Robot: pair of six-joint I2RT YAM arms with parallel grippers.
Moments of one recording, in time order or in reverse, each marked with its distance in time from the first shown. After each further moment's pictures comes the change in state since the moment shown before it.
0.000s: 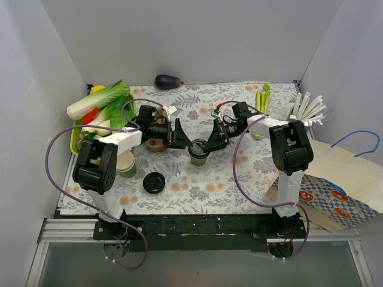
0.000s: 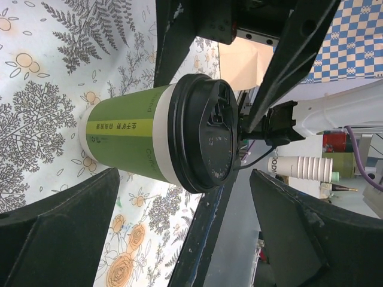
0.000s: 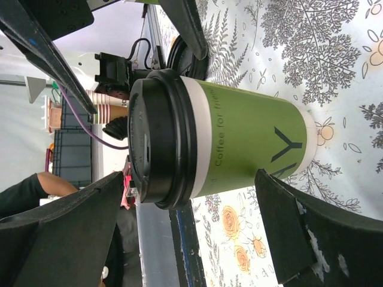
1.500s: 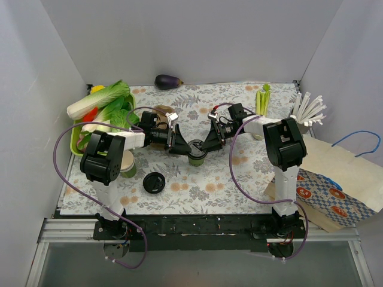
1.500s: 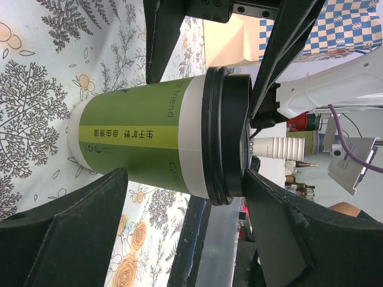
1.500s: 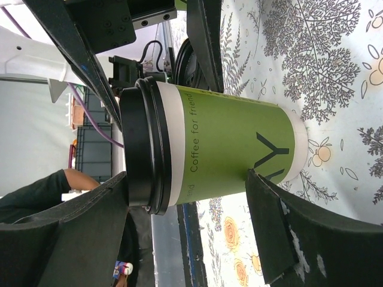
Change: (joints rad) left arm 0.015 0.133 -0.042 0.113 0.140 -0.016; right arm 0.013 0.111 0.038 0.077 -0.055 0.076
